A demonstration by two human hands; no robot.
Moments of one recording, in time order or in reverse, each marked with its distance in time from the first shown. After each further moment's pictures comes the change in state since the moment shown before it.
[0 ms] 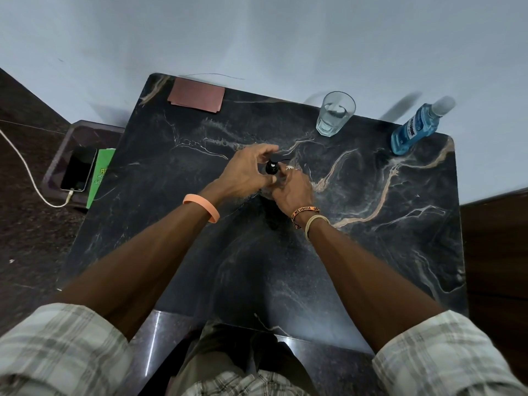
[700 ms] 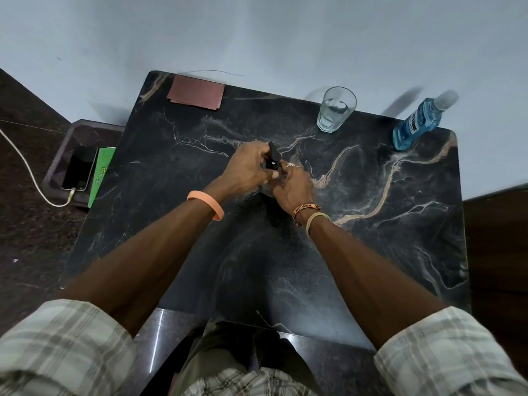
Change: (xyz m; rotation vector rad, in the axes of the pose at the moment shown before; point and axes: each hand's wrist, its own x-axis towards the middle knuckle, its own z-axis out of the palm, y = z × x) left_hand 0.004 0.006 0.000 0.075 -0.003 0.025; right_hand 0.000 0.002 0.002 0.052 0.004 0.045
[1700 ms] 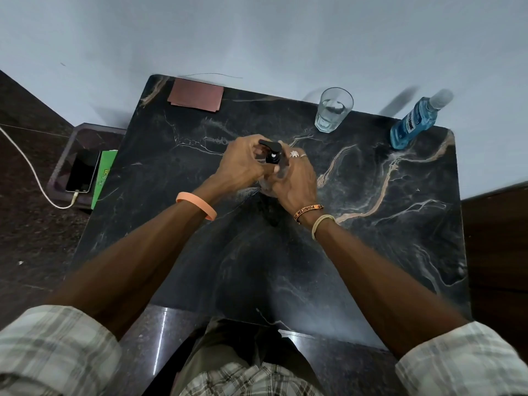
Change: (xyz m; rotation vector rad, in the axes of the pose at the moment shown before) left_hand -0.009 0.014 -0.011 -0.183 0.138 -0.084; right_hand -0.008 -0.015 -0.020 -0.016 0.104 -0.137
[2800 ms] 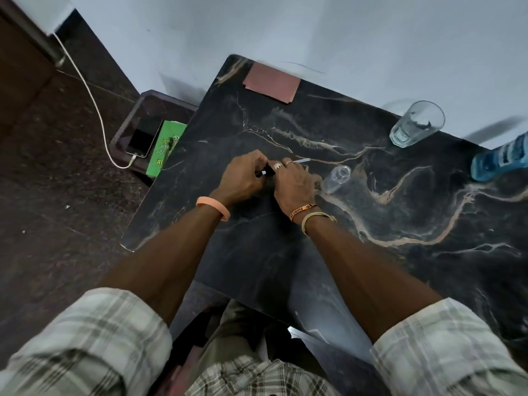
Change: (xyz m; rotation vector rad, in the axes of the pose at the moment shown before) left_hand -0.051 -0.119 -0.076 0.273 0.070 -0.192; right_hand -0.004 -0.079 0.109 -0.450 -0.134 -0.391
